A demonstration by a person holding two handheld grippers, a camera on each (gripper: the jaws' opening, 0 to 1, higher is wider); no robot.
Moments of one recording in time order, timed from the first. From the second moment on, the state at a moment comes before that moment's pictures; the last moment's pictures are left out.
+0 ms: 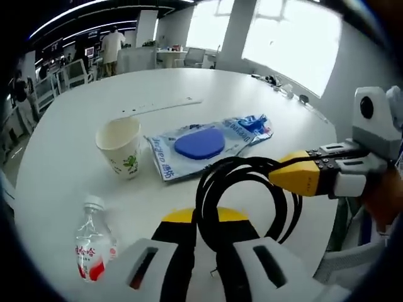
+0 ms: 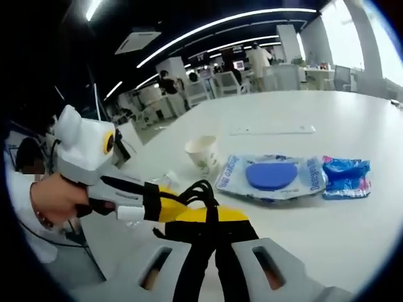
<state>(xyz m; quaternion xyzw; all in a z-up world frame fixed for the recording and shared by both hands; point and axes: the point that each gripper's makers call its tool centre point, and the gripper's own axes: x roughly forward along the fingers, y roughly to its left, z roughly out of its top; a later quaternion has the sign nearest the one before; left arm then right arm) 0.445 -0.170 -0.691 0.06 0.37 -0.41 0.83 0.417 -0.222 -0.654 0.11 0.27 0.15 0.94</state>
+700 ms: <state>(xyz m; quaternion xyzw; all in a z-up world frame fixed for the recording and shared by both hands) 0.428 -0.267 -0.619 0.02 0.32 -0.51 0.80 0.389 -0.311 -0.595 0.12 0.23 0.09 0.96</state>
